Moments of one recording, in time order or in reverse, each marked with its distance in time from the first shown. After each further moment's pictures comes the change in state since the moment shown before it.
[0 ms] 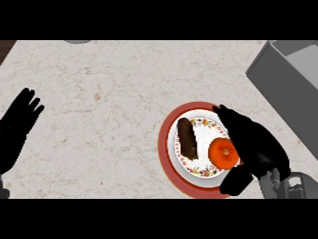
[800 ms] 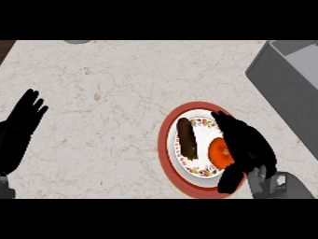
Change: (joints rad) left arm -0.001 -0.056 0.021 -0.007 -0.054 -0.023 0.009; right arm 0.051 0.095 -0.026 0.094 0.126 0.071 -0.036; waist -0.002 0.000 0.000
